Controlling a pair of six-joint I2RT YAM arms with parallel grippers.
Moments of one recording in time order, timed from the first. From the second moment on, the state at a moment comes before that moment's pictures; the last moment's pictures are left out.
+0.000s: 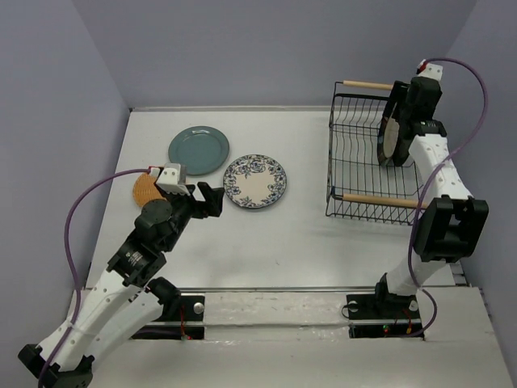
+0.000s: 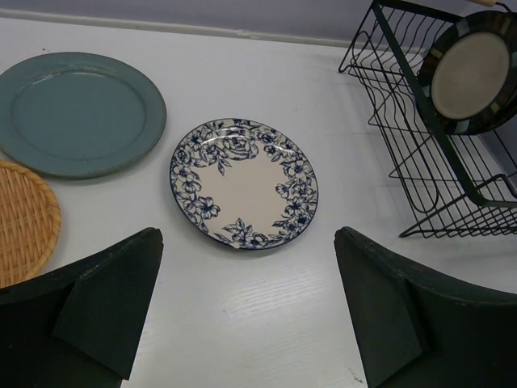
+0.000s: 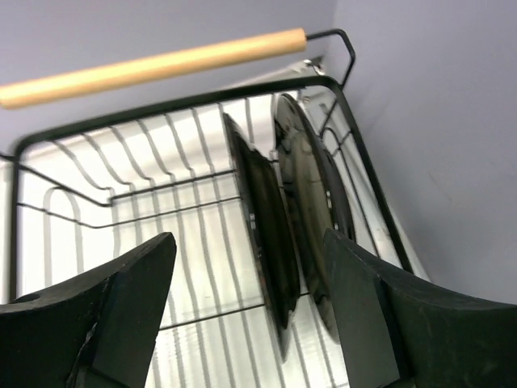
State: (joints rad) left arm -0.64 0.57 0.66 -0.24 -0.28 -0.34; right arm -0.09 1.69 1.56 -0.22 0.32 0.09
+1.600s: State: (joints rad) left arm -0.29 1.71 0.69 0.37 0.07 -0.98; right arm 0.39 1.02 0.90 -0.16 -0.20 0.50
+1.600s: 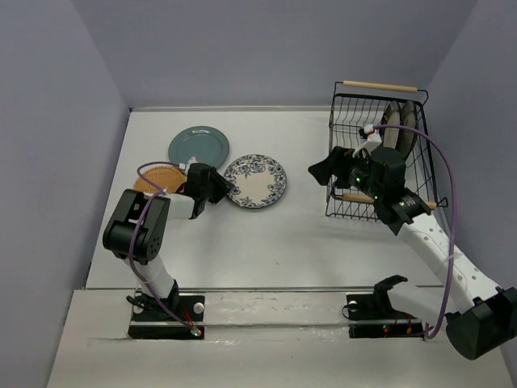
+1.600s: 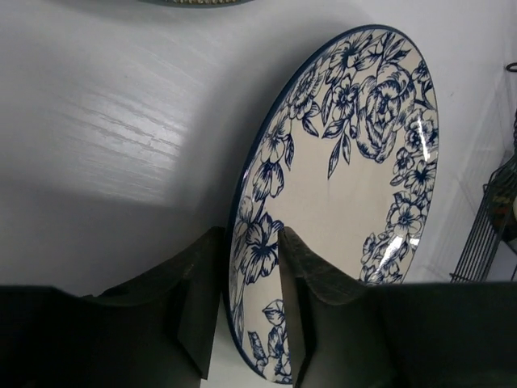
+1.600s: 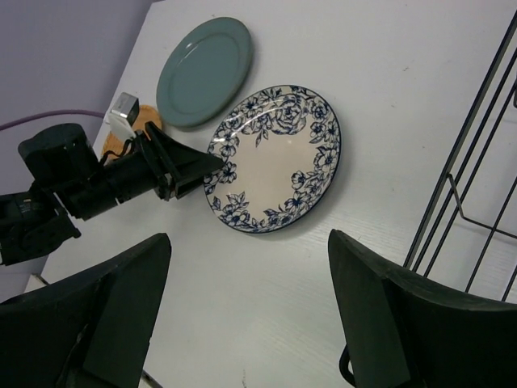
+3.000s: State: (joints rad) left arm -0.28 0.95 0.62 0.13 0.30 -0.91; right arm 0.46 1.40 1.11 -0.14 -0.44 0.56
